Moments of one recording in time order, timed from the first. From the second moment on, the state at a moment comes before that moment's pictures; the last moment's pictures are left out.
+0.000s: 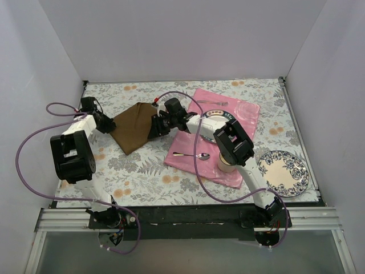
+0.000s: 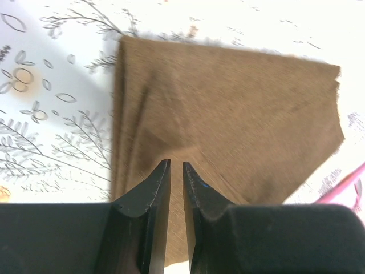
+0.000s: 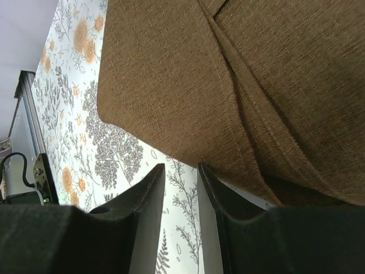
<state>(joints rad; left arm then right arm) 0.21 1.77 1.18 -0.36 0.11 -0.76 0.77 2.40 1.83 -0.05 -0.64 0.45</state>
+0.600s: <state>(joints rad) 0.23 1.89 1.26 -0.40 0.04 -0.75 0.69 2.46 1.88 -0.06 -0.62 0.44</state>
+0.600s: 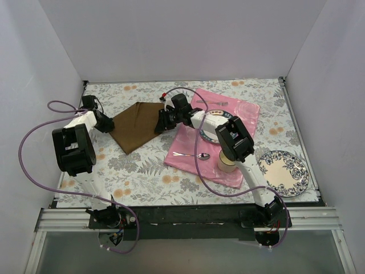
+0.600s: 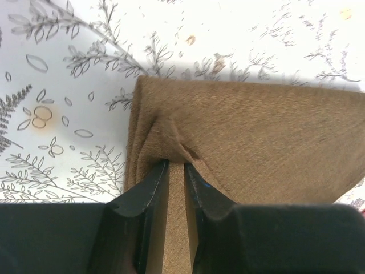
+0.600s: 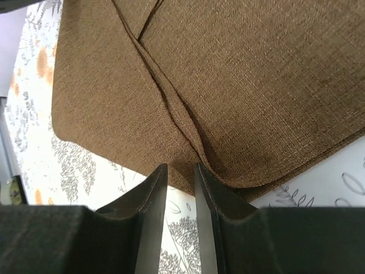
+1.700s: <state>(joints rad) 0.23 1.93 1.36 -0.42 0.08 -0.69 0.71 2.45 1.92 -0.11 -0.58 0.40</state>
